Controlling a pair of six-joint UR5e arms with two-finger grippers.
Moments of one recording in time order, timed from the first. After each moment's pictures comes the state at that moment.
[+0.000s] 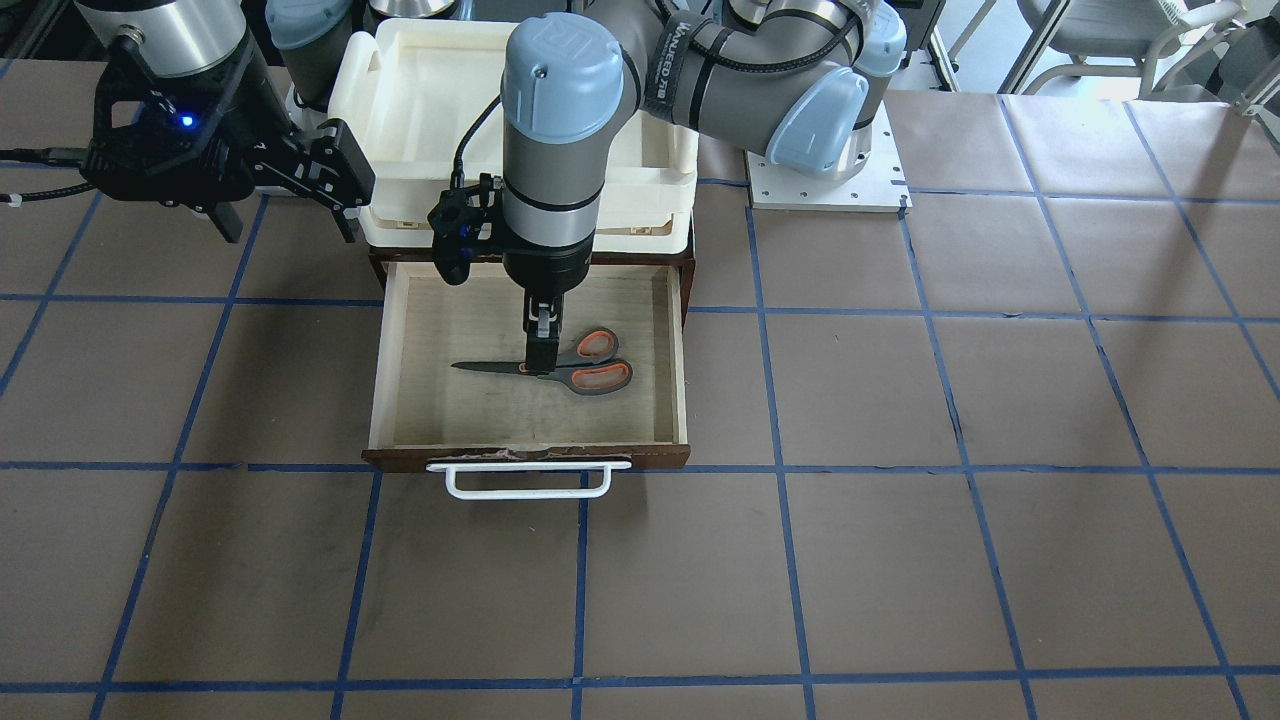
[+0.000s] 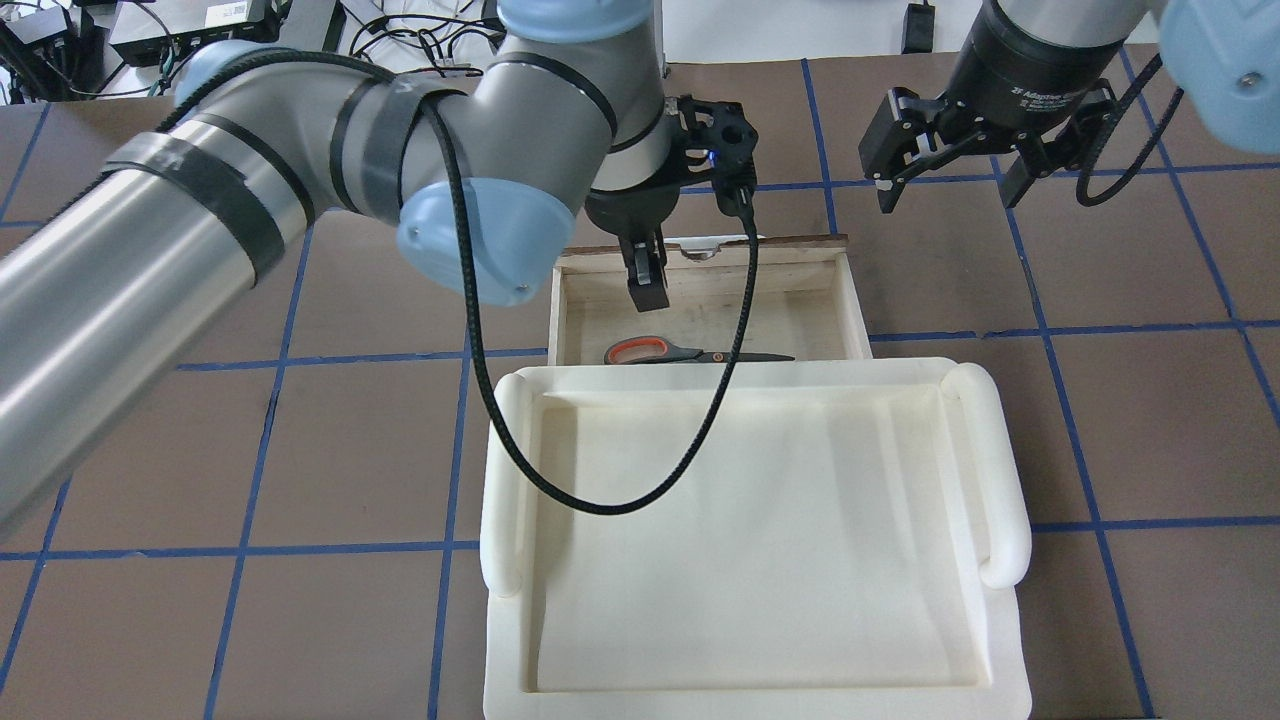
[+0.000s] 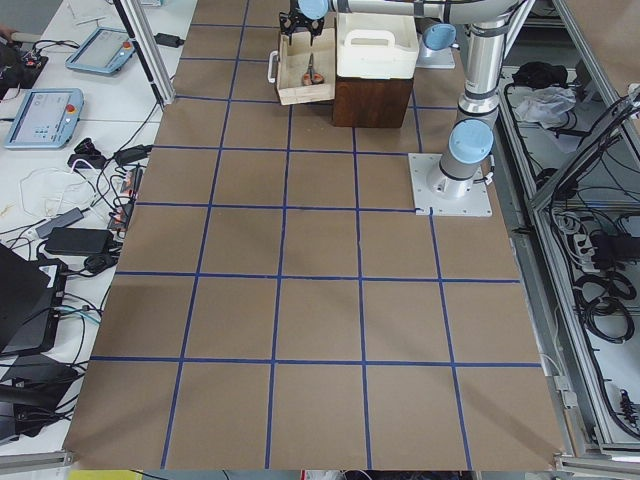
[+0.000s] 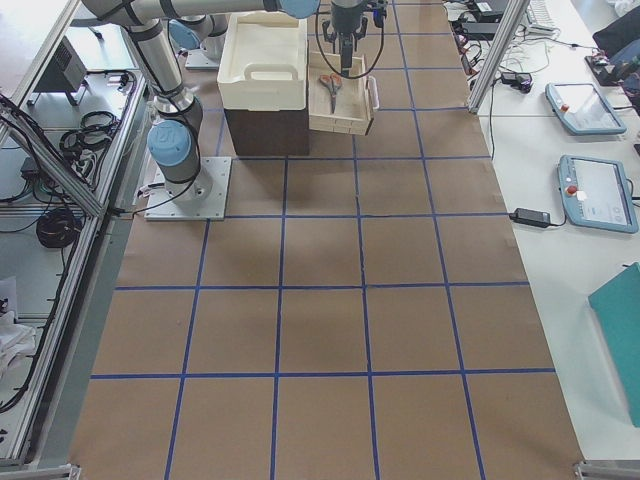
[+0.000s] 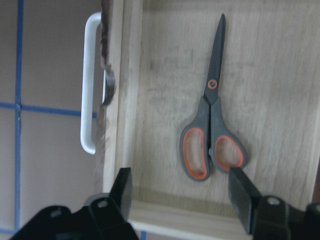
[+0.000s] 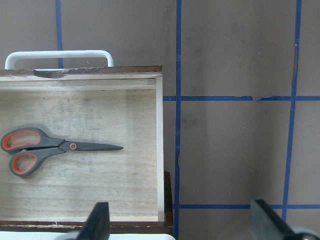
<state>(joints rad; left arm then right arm) -1.91 -1.80 -1.47 -1.36 1.49 1.07 1.58 -1.58 1.51 -1.52 -1.55 0.00</state>
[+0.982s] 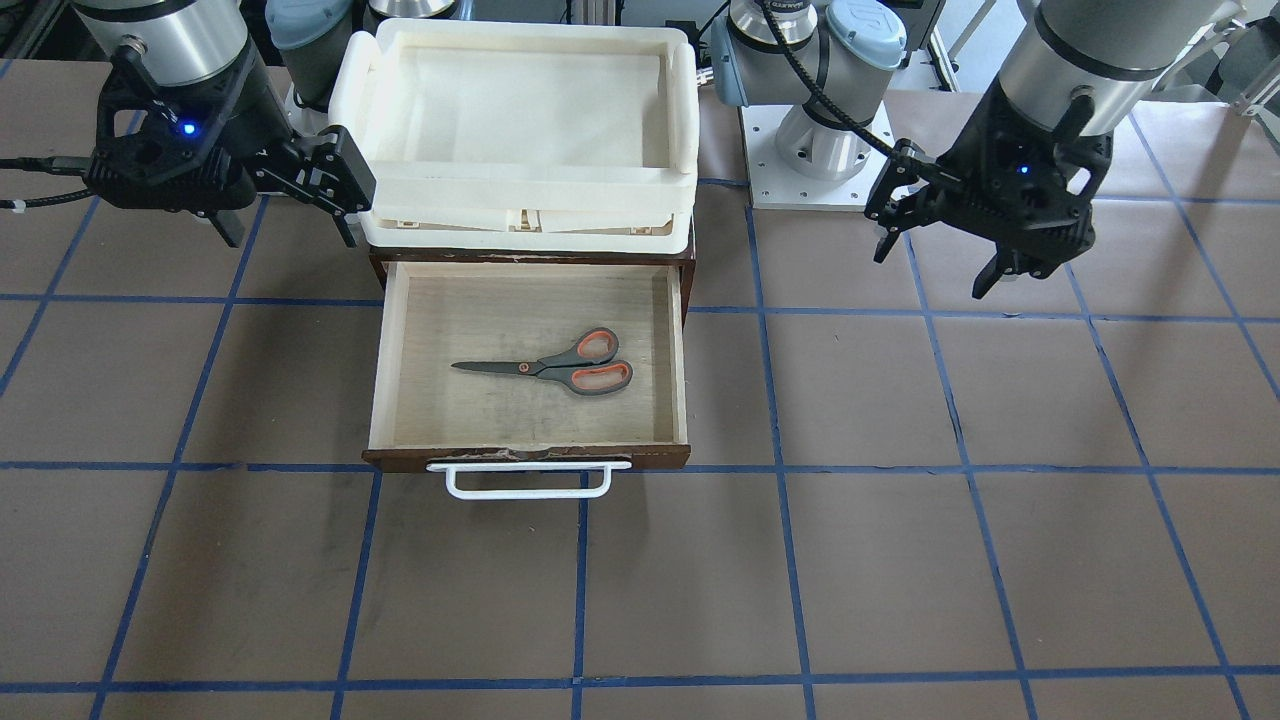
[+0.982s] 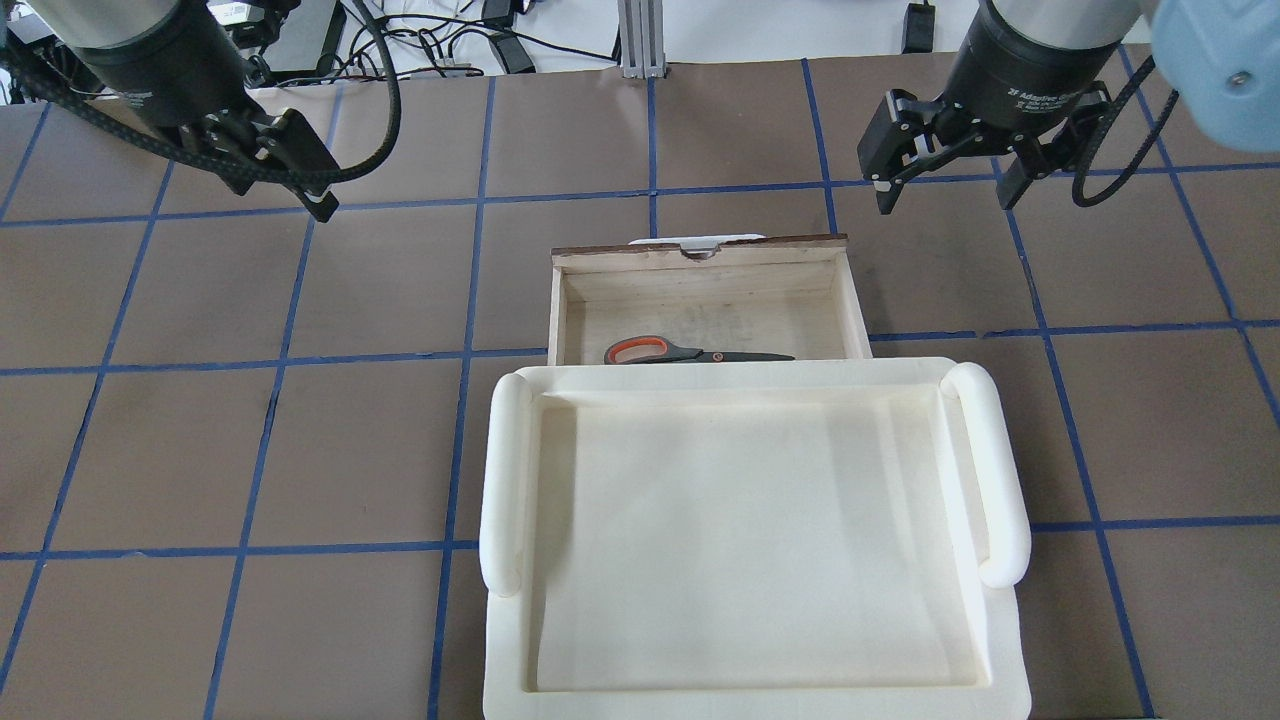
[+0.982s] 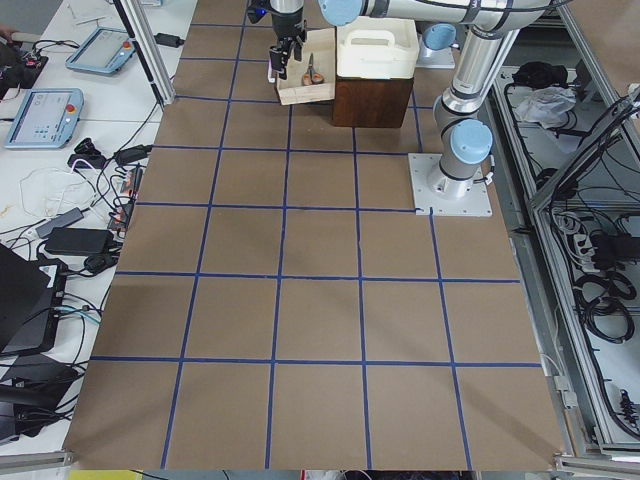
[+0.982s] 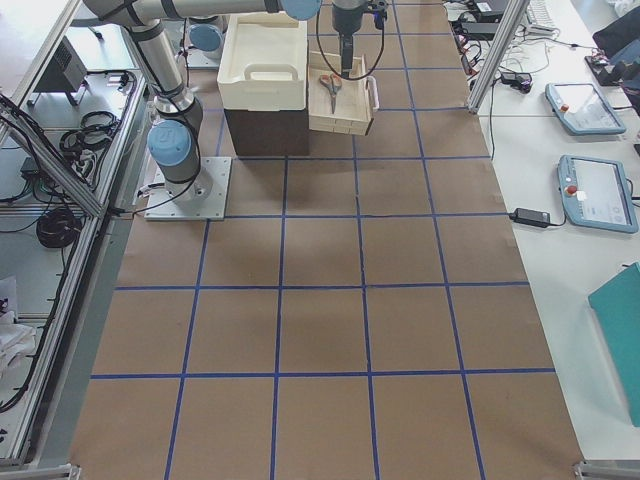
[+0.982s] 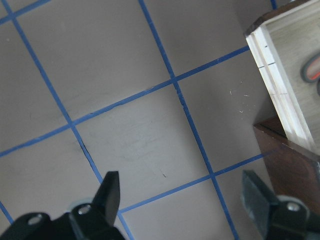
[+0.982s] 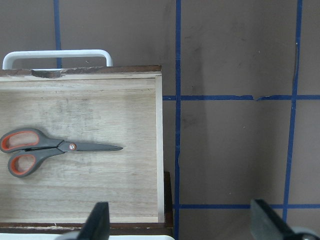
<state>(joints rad) -1.46 -1.61 -1.44 -1.68 1.54 0.41 1.58 -1.57 1.51 -1.53 -1.55 0.00</state>
